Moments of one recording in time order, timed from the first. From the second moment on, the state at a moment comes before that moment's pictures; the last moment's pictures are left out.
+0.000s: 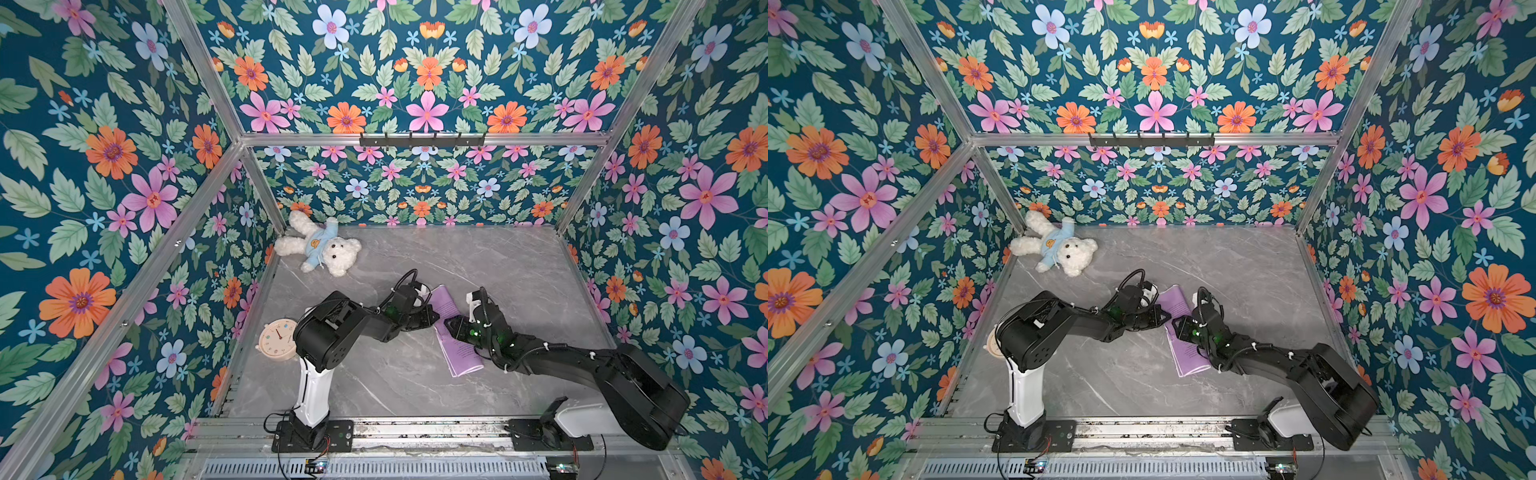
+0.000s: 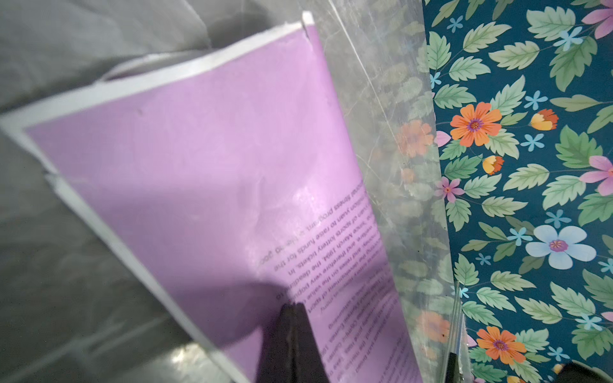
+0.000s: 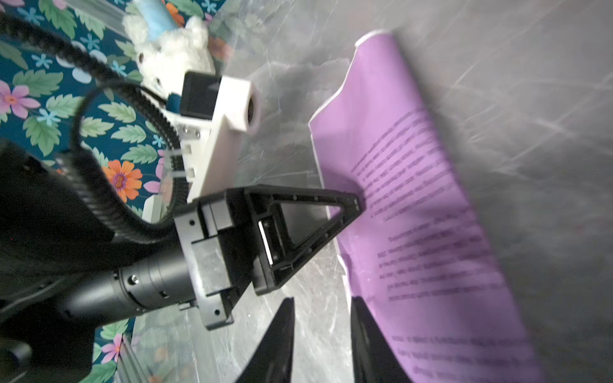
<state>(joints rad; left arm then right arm) -0.71 2.00 0.87 0.48 0.38 -0.81 0.65 1.34 0.48 0.26 -0.05 0.89</state>
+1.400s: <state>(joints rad) -0.71 1.86 0.89 0.35 0.35 -0.78 0.59 1.55 0.64 -0.10 -0.07 0.74</state>
